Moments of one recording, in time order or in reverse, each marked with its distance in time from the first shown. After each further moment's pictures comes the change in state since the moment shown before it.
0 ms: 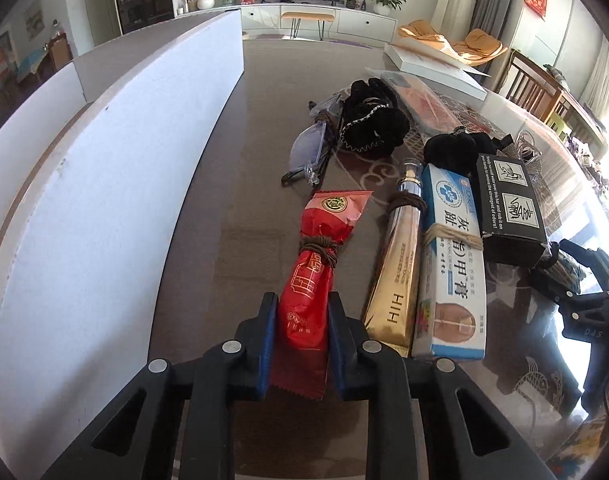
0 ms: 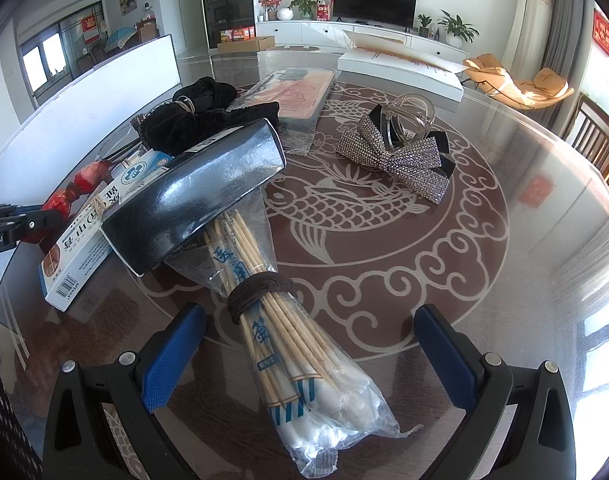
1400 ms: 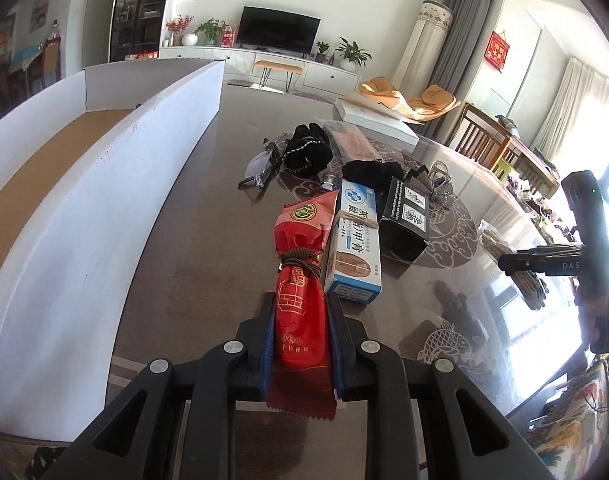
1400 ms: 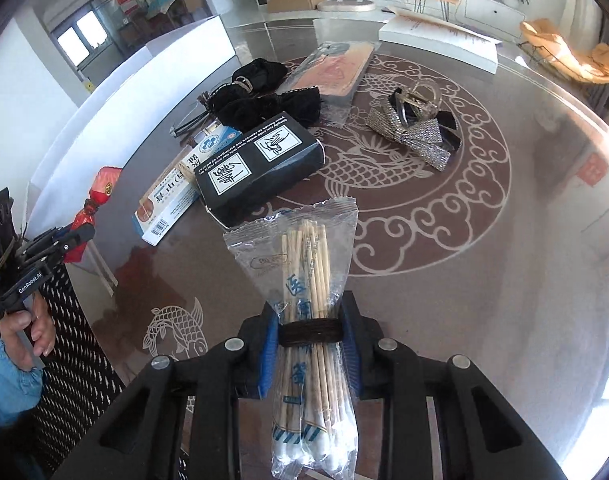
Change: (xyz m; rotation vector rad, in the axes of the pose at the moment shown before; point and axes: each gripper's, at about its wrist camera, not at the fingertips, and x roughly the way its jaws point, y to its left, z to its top) left arm -0.065 -0.006 -0.053 -0.053 -0.219 -0.221; right arm -0.064 -0.039 0.001 -0.009 0.204 0.255
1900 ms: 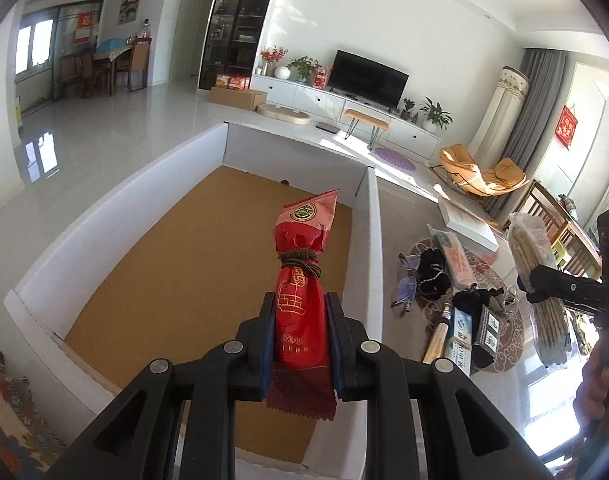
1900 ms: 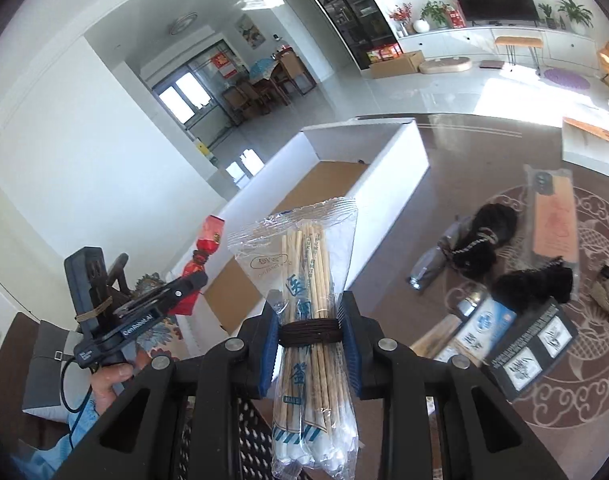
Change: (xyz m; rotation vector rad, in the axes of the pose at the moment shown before) left arm -0.105 0.144 0.085 -0.205 -0.123 0.252; right arm -0.018 0.213 0.133 -0.075 -0.239 0.468
